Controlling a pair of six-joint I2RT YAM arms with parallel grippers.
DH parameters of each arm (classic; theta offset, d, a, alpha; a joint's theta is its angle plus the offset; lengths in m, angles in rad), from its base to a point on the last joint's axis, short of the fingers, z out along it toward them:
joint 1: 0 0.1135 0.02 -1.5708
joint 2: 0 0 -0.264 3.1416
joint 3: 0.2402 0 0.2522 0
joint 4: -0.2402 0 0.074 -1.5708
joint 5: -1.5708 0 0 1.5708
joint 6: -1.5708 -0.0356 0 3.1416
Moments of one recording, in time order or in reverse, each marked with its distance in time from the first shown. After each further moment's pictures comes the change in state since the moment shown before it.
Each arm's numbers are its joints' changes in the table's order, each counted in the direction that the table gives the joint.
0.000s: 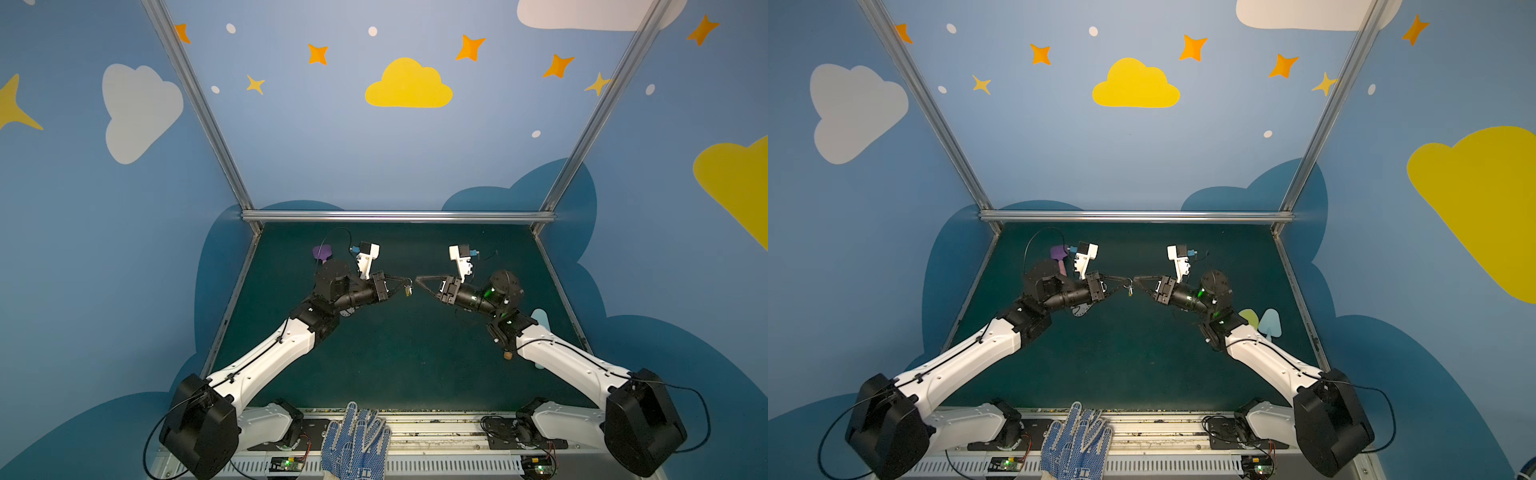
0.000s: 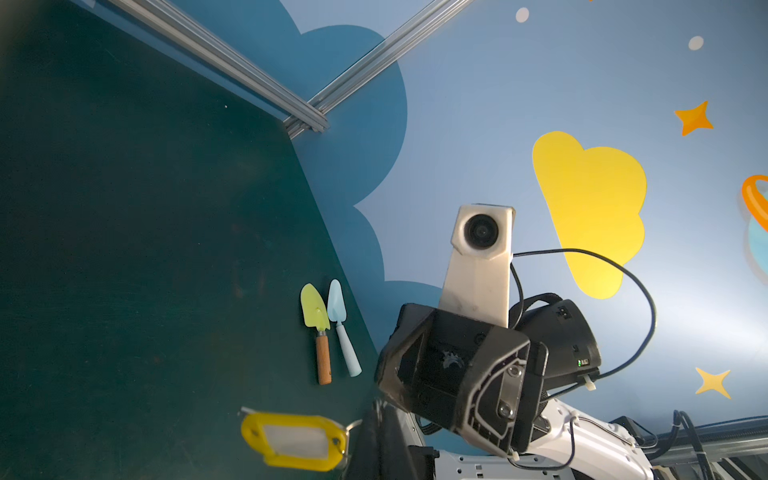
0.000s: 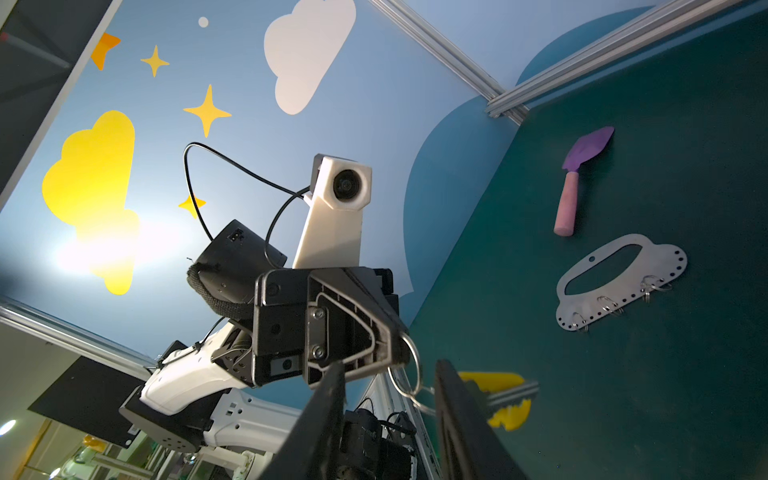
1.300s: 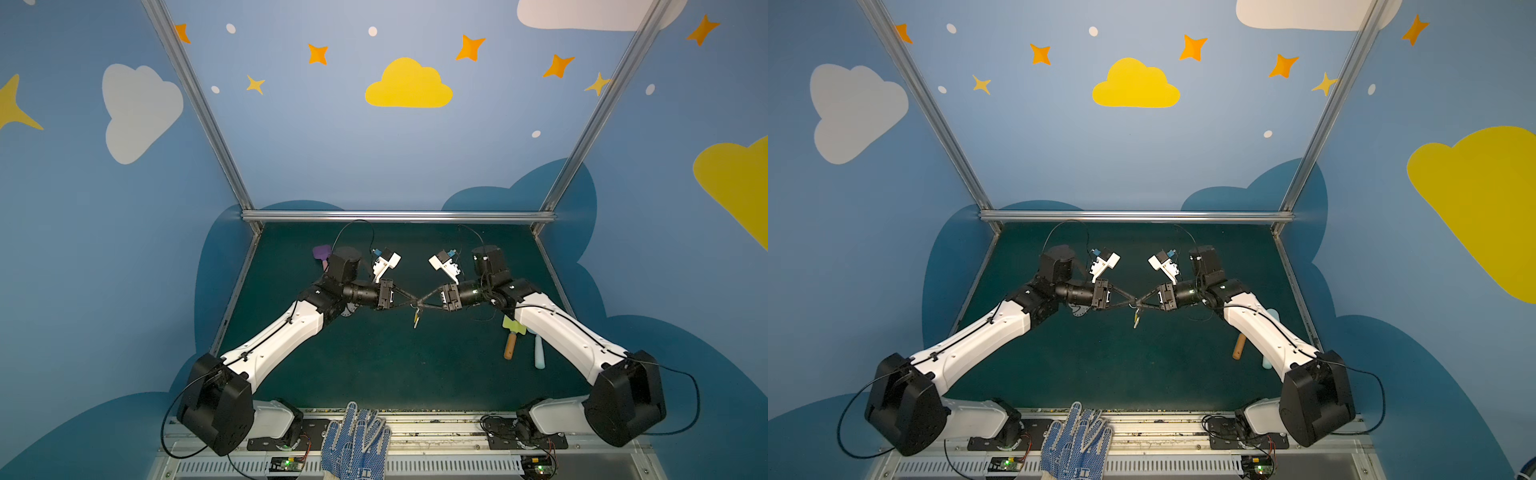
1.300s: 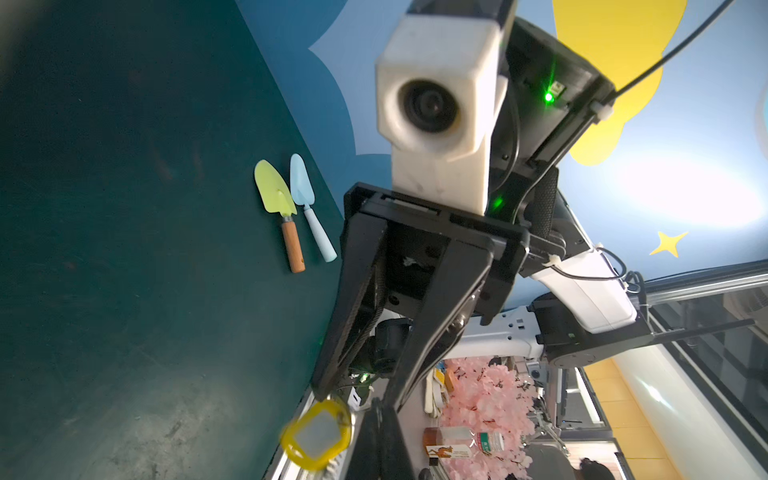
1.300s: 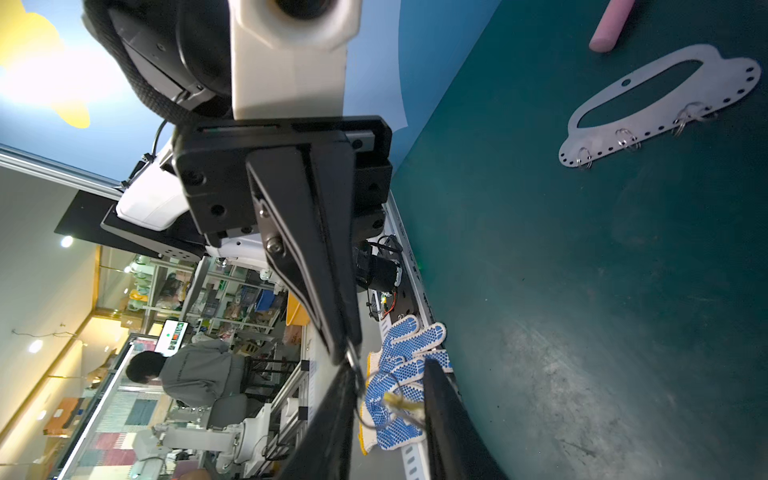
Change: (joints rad) left arm 0.024 0.129 0.155 -0.283 -0.382 -0.193; right arm -0.091 0.136 0.319 -0.882 0.480 0.585
